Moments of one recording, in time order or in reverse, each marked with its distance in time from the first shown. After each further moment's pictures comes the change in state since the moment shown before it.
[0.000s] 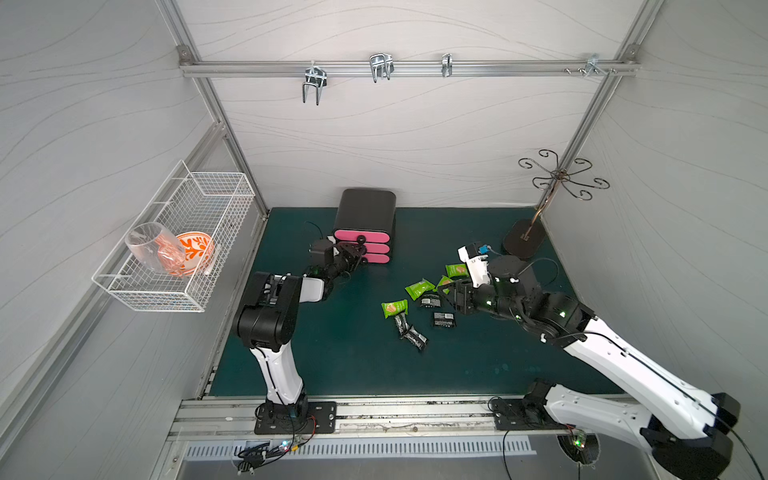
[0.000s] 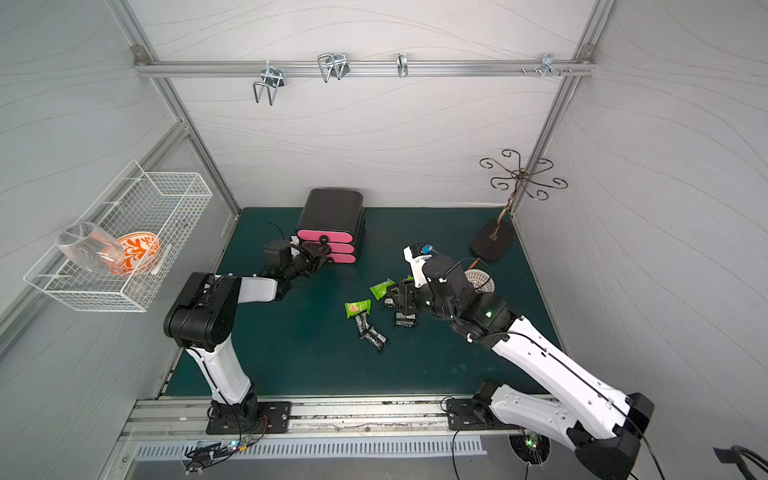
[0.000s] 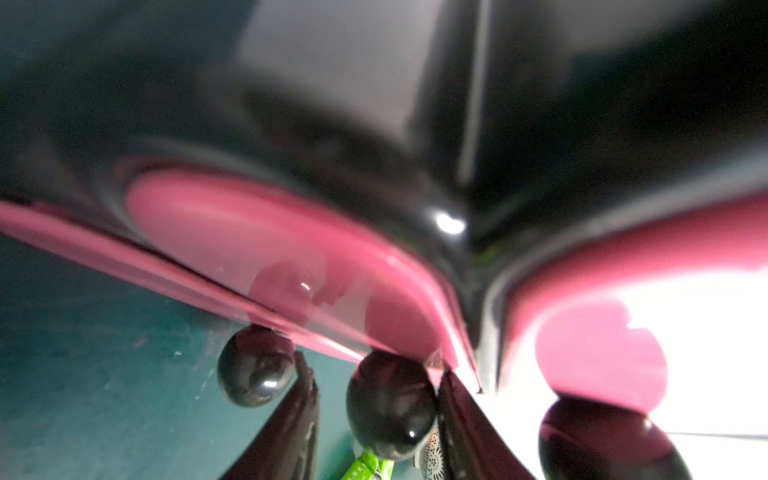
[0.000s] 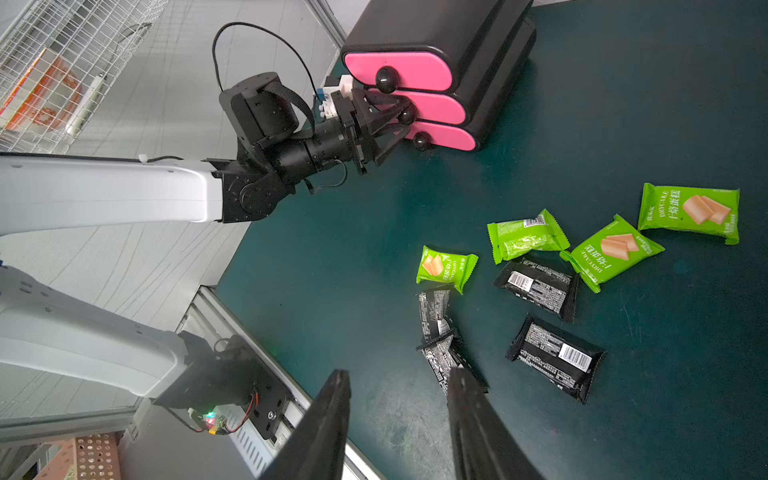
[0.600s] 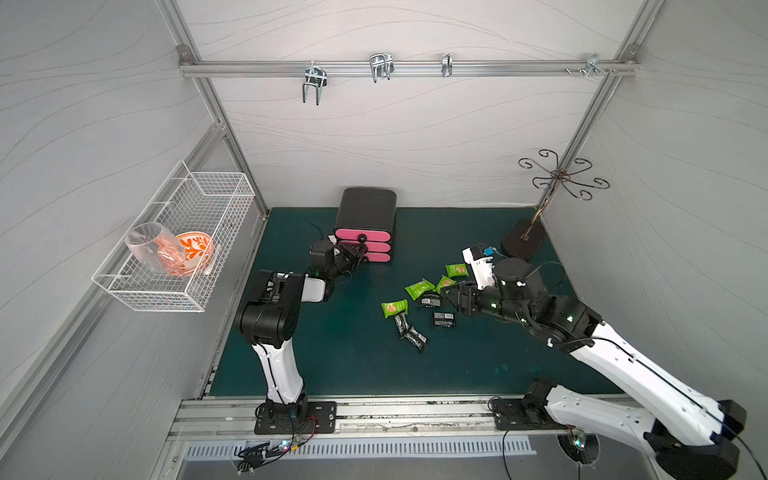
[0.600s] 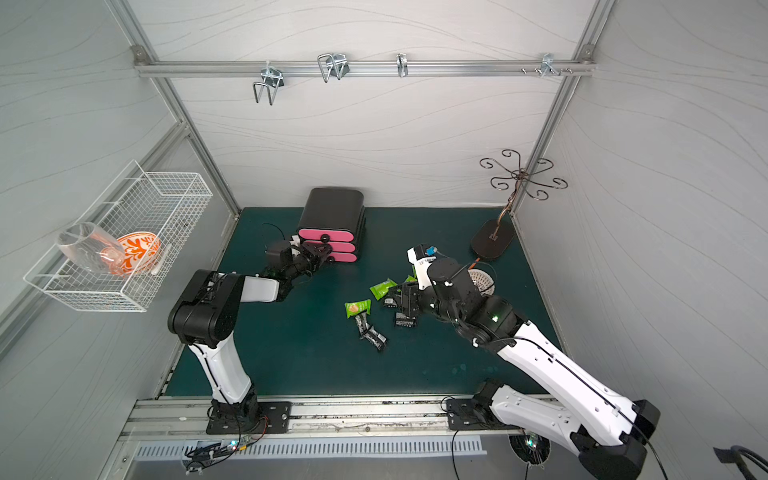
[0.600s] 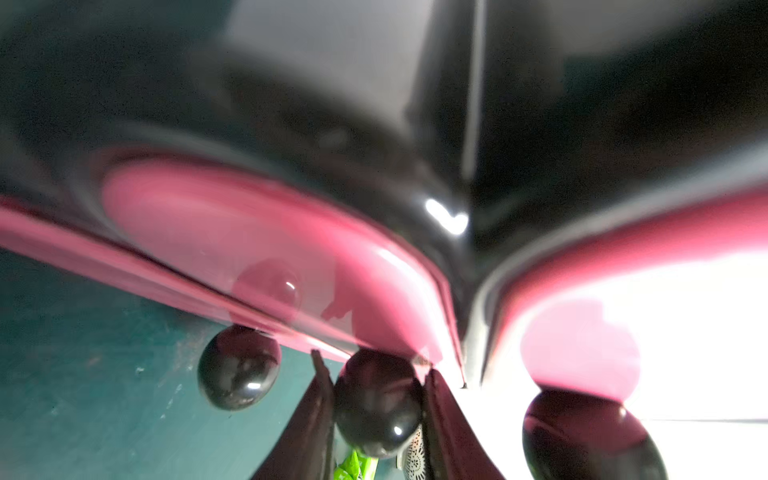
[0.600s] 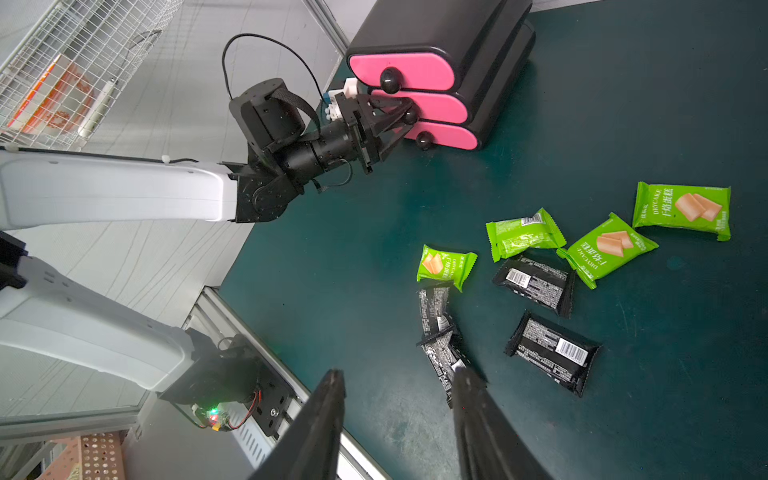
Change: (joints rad) left arm -0.003 0.029 -0.008 0.093 0.012 -0.058; right arm 0.000 -0.047 -0.019 -0.014 0.018 0.006
